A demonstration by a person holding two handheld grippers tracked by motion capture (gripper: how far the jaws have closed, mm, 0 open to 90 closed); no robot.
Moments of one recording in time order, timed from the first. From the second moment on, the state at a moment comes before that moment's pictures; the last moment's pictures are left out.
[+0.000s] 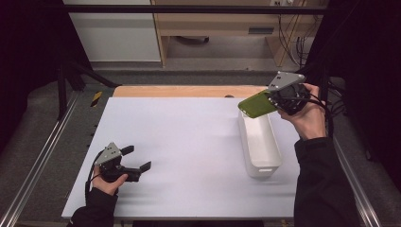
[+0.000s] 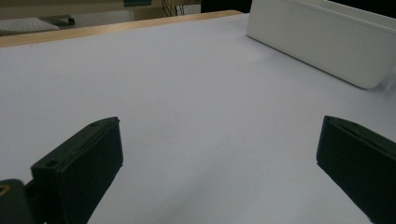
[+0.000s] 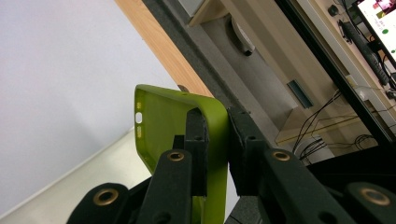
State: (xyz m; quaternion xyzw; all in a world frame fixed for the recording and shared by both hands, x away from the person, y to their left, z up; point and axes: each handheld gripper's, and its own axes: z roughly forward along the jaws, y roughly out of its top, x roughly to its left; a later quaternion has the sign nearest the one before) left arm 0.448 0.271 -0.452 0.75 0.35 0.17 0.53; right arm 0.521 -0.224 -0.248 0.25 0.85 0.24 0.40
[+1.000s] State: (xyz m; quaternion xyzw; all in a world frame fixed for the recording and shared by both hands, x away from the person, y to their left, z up) left arm 0.450 0.271 -0.454 0.75 0.35 0.17 0.53; right arm 0.556 -0.218 -0.260 0.18 0.89 0.16 0.40
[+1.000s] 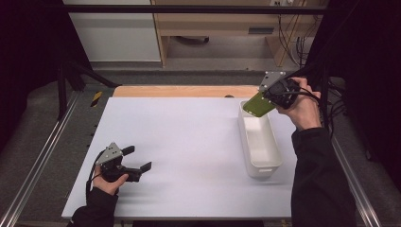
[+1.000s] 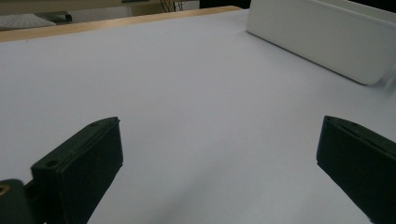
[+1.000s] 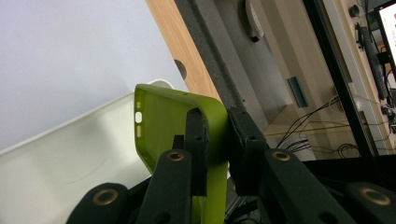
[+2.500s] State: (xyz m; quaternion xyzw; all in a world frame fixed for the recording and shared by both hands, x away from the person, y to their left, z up) left arm 0.451 0.269 -0.457 0.76 0.35 0.17 0.52; right arm 0.608 -0.208 -0.292 0.07 0.93 0.09 0.36
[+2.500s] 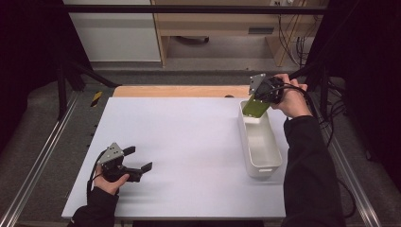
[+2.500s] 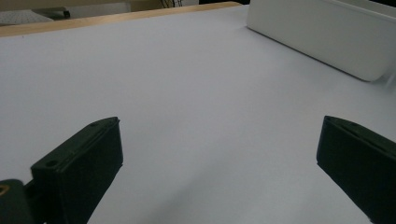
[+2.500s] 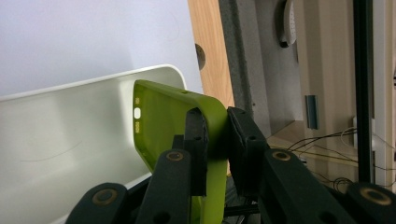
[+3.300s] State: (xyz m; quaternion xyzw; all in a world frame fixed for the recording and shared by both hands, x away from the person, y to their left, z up) left arm 0.453 0.269 -0.461 0.76 0.36 0.16 0.52; right arm 0.640 -0.197 -0.312 0.02 0.94 0.06 0.33
